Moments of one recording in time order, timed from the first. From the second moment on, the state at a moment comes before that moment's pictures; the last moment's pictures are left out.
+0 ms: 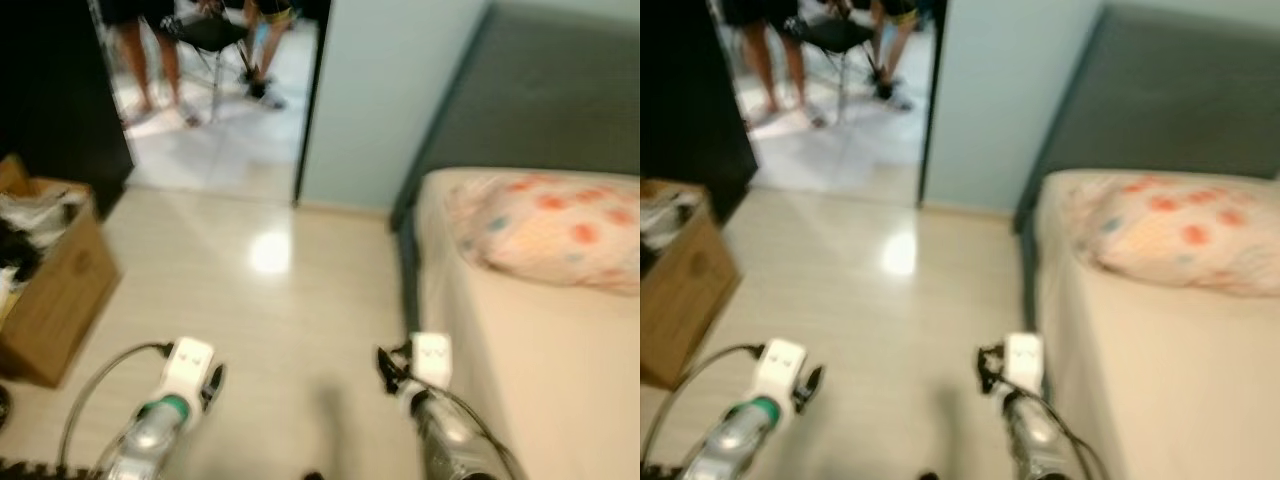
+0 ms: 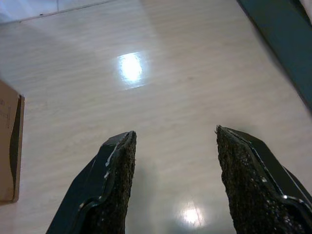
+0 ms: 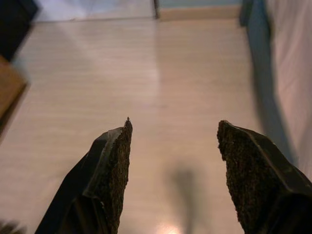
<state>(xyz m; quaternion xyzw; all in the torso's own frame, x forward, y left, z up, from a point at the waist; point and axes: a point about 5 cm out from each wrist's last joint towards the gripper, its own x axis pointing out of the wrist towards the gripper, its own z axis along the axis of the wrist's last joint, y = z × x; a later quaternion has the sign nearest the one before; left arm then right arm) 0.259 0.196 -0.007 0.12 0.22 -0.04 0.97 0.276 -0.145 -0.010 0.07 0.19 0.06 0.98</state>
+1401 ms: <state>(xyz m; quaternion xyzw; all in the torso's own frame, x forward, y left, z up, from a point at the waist) 0.264 0.189 -0.006 0.11 0.22 -0.05 0.97 0.281 -0.156 -0.006 0.05 0.18 0.06 0.98</state>
